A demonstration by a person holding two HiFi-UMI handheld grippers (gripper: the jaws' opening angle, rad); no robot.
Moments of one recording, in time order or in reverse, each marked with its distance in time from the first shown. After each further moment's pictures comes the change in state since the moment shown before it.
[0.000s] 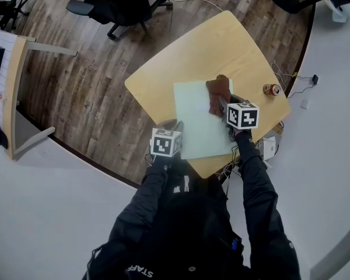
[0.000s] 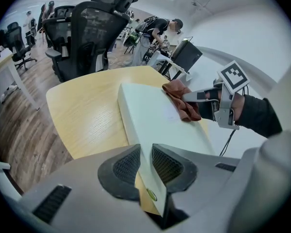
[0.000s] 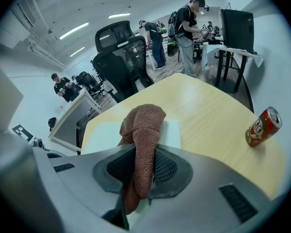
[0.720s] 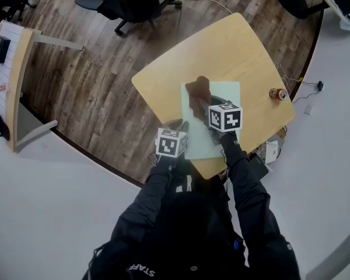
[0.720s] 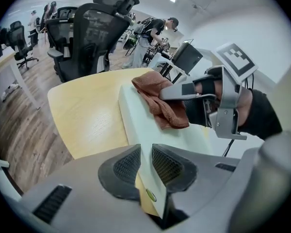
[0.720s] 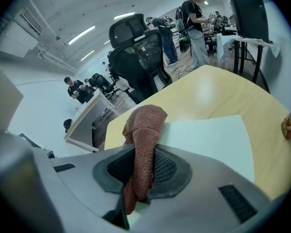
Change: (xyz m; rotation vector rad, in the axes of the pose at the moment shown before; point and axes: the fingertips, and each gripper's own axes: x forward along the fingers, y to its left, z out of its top) left arm -0.004 0.000 0.001 -0.016 -0.015 0.002; right arm 0.036 0.102 0.005 -0.007 0.019 0.168
